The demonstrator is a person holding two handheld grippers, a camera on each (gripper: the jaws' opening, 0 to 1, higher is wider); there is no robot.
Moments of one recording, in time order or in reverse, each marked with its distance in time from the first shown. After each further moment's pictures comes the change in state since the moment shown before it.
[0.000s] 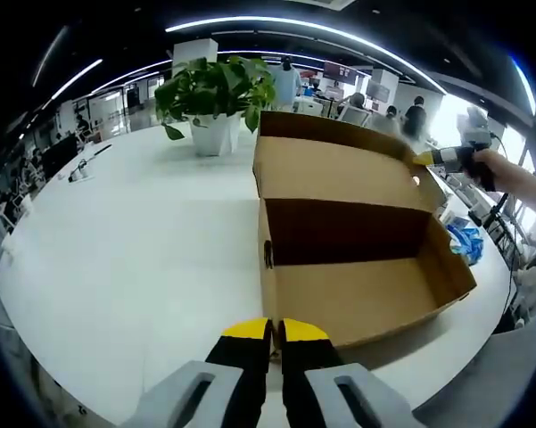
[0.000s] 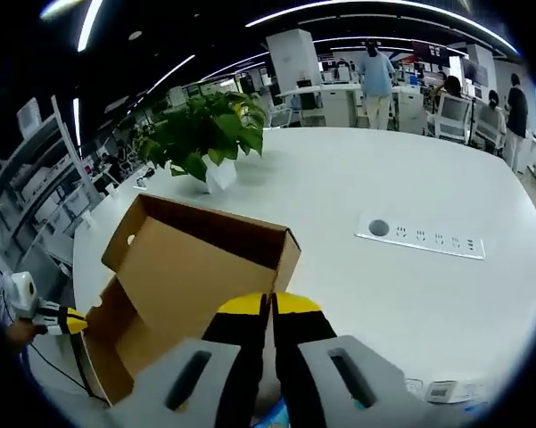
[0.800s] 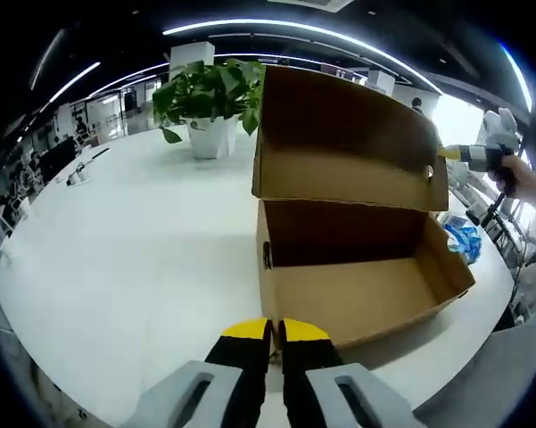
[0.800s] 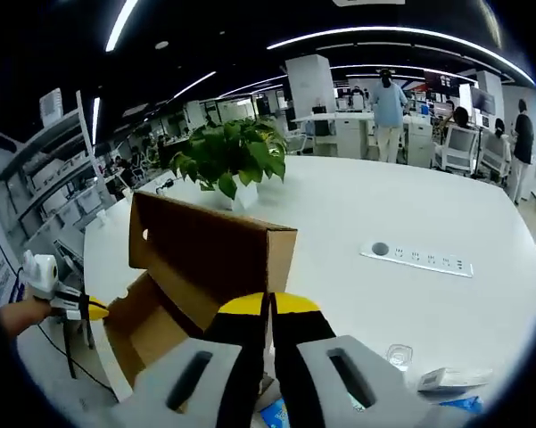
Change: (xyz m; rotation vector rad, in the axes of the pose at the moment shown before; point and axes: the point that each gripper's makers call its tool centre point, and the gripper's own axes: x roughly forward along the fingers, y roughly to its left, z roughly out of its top) left arm -0.001 -0.002 0.000 0.012 -0.016 -0.009; right arm -0.057 0.035 0.002 -0.081 -0.113 0.031
